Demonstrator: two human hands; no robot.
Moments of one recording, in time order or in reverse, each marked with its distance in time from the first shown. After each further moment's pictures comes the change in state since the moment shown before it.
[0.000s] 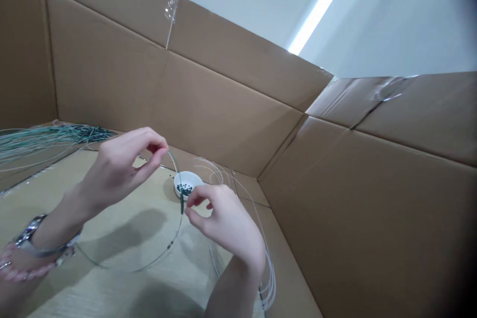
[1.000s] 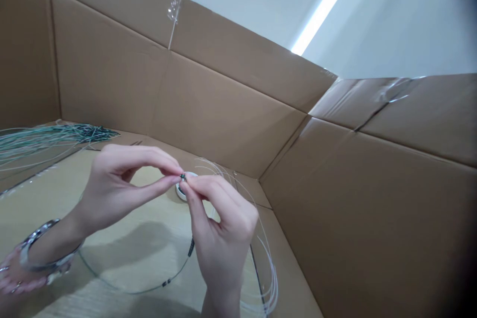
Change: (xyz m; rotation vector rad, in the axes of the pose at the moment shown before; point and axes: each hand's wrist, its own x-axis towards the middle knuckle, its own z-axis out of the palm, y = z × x) left_hand -0.006 0.024 0.000 -0.562 0.052 -0.241; right_hand -0.003 -0.037 0.026 0.257 0.826 -0.487
